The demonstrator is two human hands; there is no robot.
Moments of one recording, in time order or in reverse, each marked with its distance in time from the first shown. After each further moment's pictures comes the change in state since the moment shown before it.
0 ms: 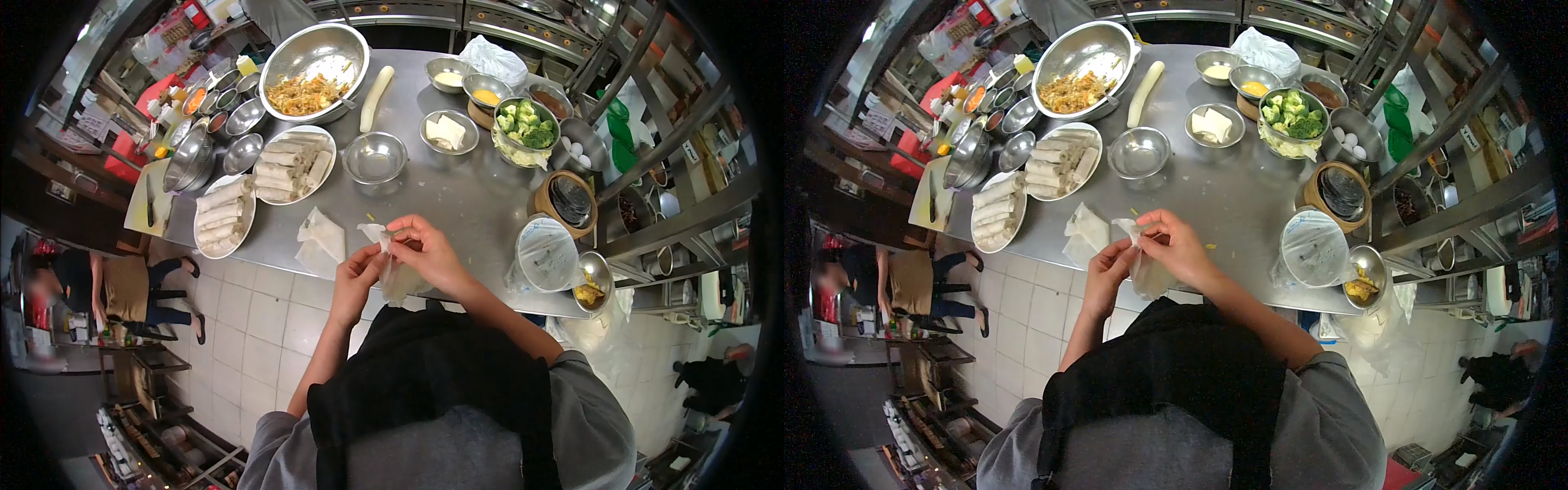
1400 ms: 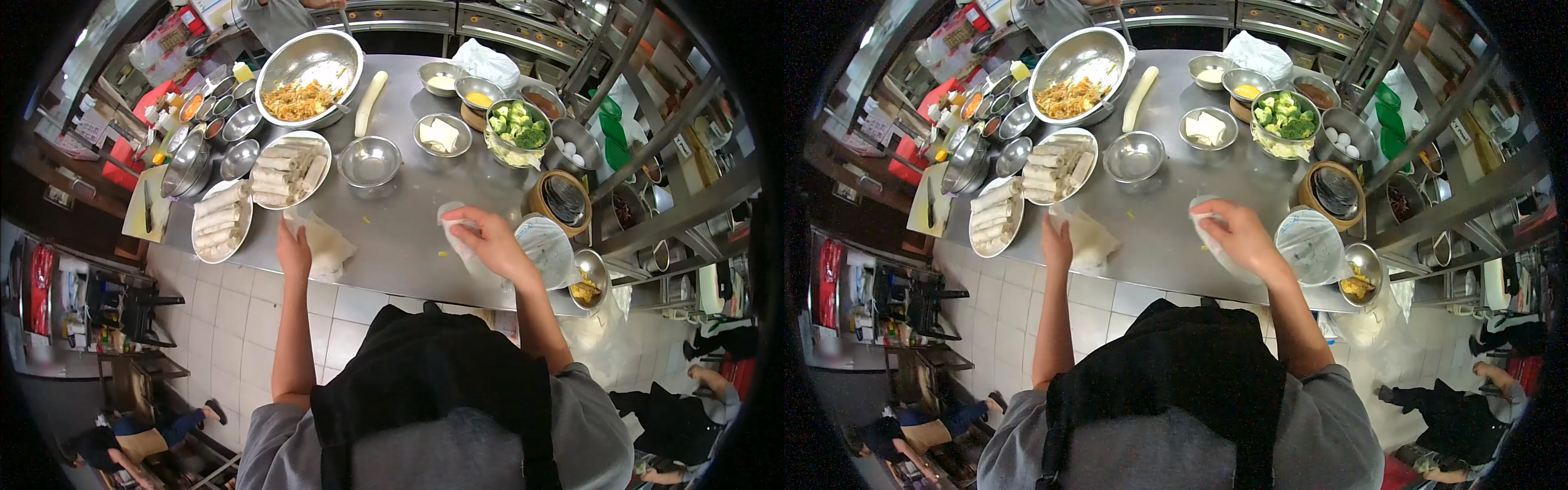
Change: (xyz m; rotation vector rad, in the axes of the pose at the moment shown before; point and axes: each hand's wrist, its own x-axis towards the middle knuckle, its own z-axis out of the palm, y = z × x) left_hand 0.092 -0.042 -0.150 1.034 0.736 0.358; right_hand -0.037 -0.053 -0.084 -0.509 0.111 -0.097
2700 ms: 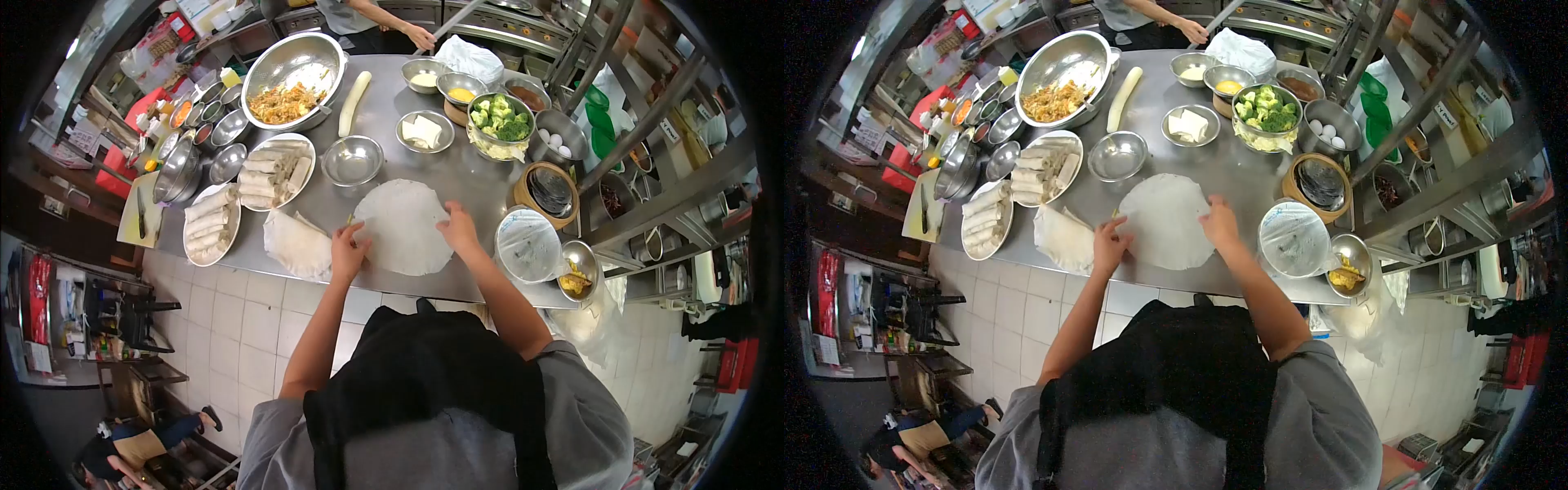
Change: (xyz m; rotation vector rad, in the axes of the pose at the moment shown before) left_hand -0.072 0.065 0.092 -0.285 -0.384 0.122; right_hand 0.055 0.186 0.037 -0.410 0.401 0.236
